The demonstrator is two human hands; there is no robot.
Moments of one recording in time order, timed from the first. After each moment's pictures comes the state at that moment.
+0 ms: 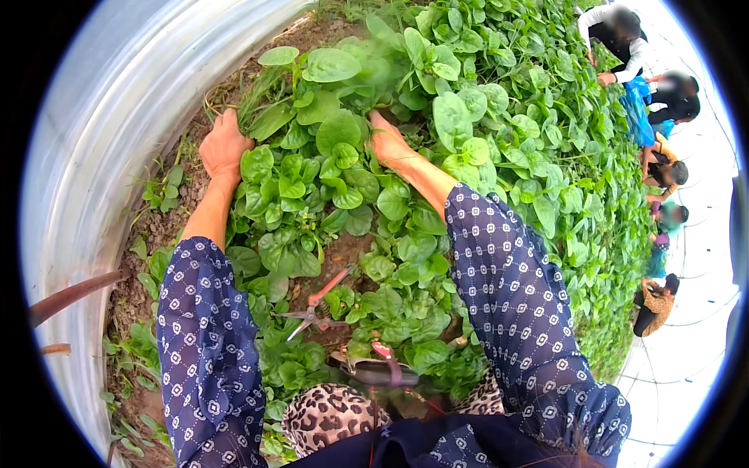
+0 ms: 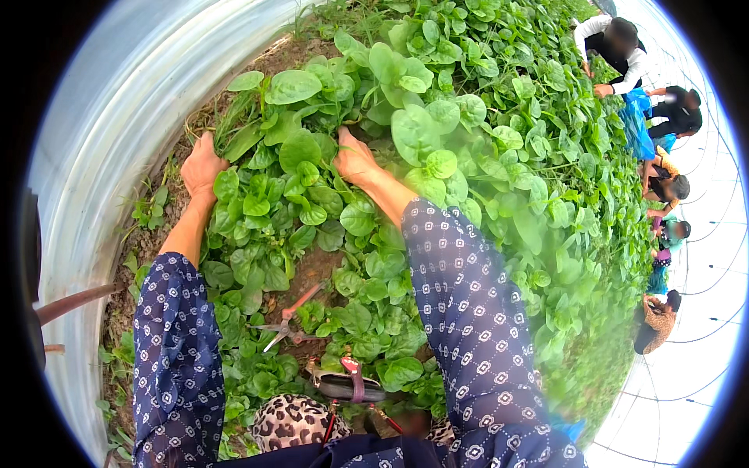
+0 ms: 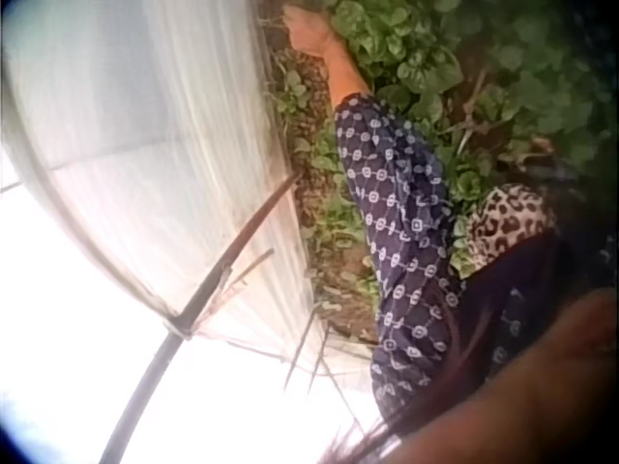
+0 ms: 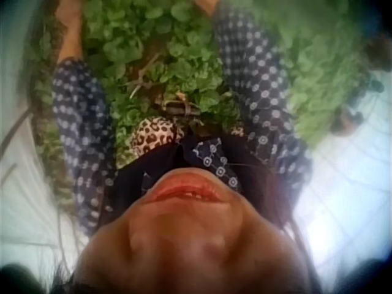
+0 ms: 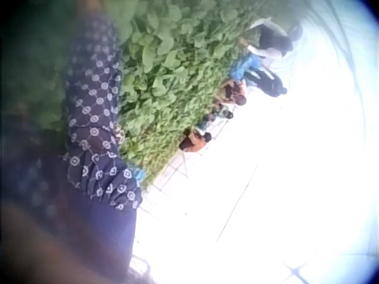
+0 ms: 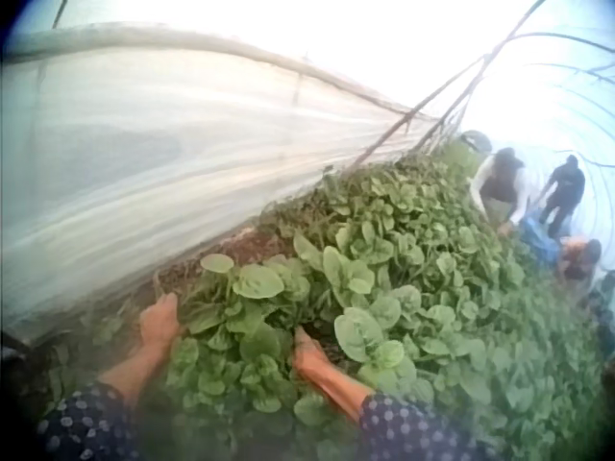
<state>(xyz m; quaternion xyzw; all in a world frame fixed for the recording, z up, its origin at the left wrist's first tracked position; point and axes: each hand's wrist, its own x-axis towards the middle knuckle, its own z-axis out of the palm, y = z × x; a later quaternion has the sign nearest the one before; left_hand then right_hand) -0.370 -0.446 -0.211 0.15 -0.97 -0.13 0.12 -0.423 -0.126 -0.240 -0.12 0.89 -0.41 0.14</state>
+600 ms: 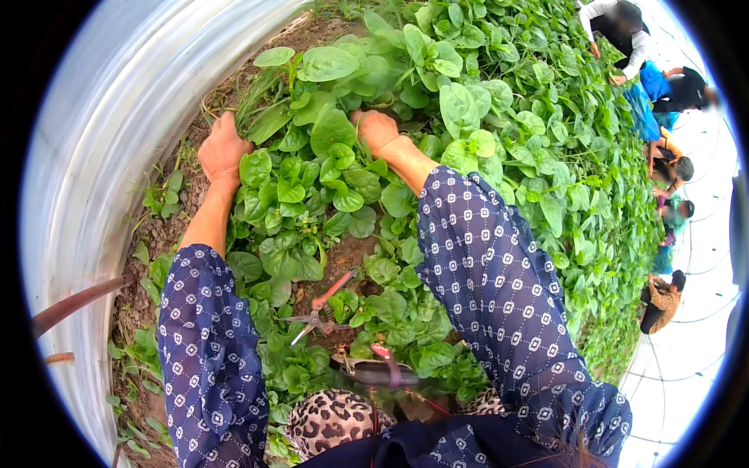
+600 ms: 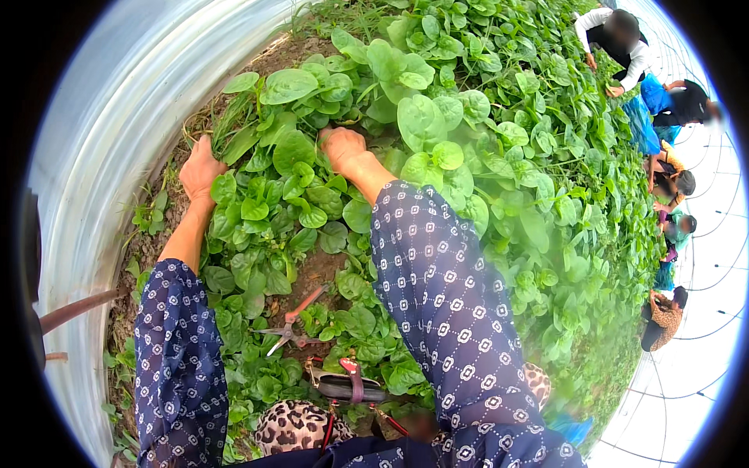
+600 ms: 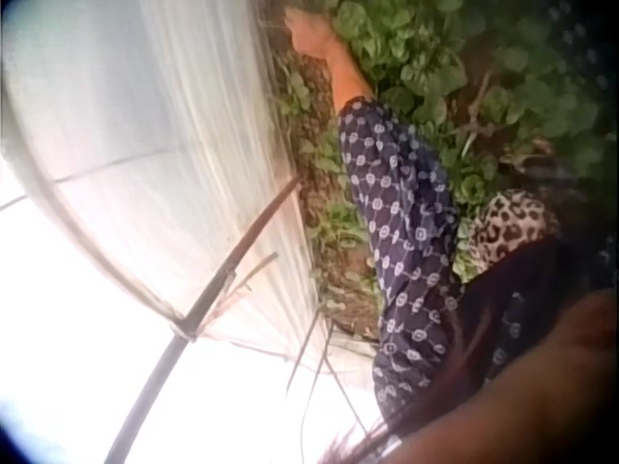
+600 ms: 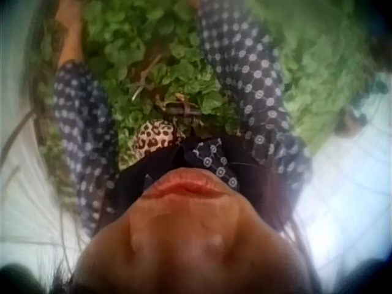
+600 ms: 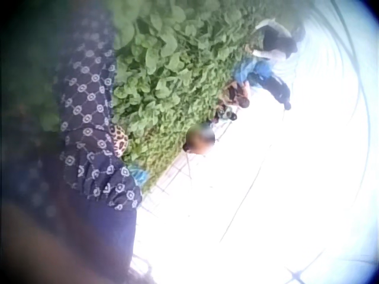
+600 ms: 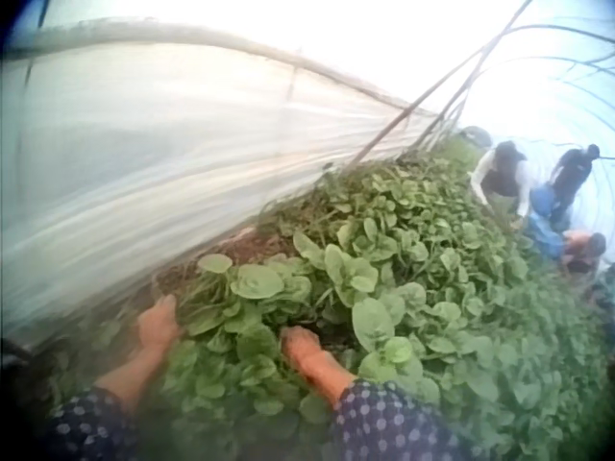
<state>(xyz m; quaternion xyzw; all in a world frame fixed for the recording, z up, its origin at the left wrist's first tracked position) -0.371 -0.445 -0.209 0.15 -0.98 -0.12 0.11 -0.437 -0.161 -0.210 -0.21 0.96 -0.08 0.18</state>
